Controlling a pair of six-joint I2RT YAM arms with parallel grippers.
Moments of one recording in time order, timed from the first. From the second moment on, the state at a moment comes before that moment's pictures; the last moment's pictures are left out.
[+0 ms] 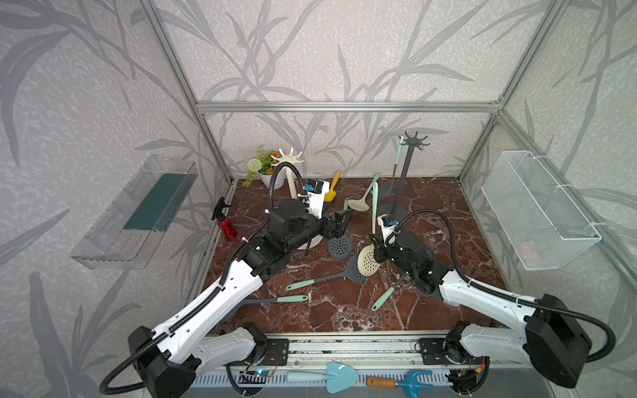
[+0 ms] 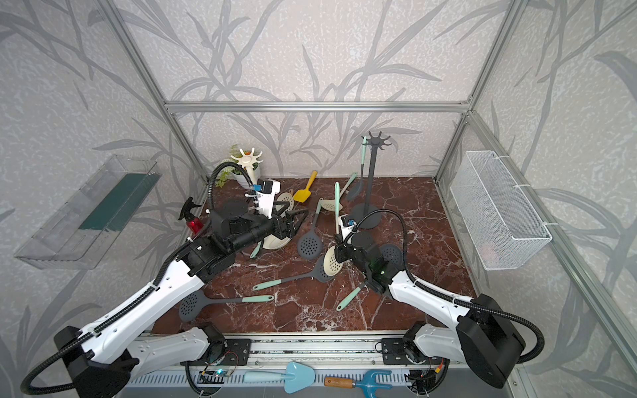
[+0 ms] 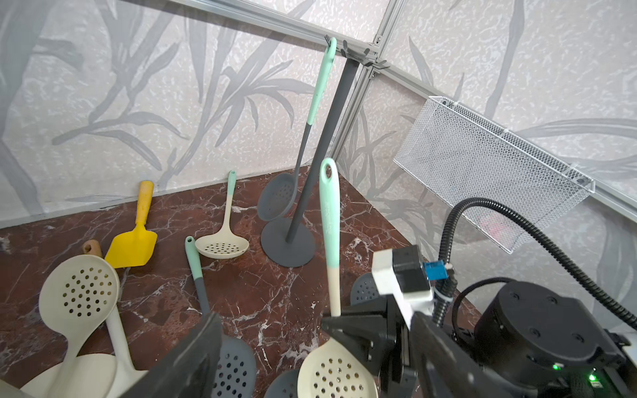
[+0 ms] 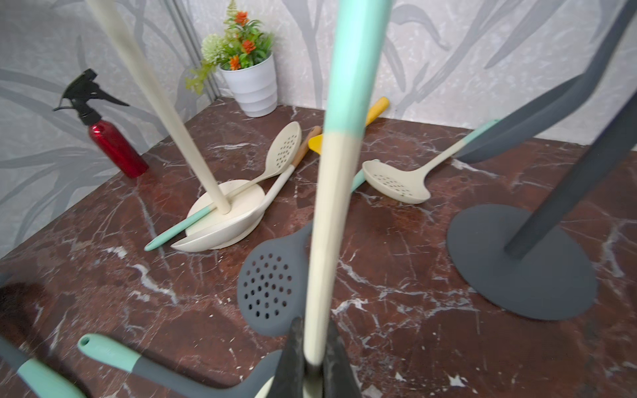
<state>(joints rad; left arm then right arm) -0.67 1.11 1.10 -0.21 0.09 -0.31 0.70 1.22 0.62 0.26 0.14 0.22</state>
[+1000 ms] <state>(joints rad) -0.63 1.12 1.03 -0.27 0.15 -0.20 0.47 1.50 1.00 0.34 0.01 0.25</state>
